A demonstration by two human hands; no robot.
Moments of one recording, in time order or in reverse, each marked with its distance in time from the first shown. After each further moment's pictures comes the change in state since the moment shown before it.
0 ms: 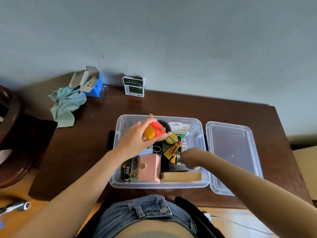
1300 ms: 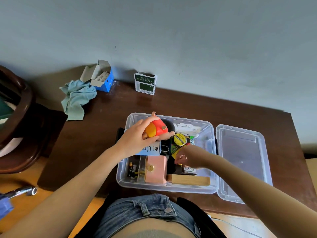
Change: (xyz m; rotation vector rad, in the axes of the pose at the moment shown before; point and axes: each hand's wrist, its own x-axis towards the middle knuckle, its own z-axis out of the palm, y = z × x) left_hand -0.002 -0.042 -0.005 -0.203 -0.036 0.012; right_hand 0.011 -0.008 -0.015 0.386 0.265 -0.243
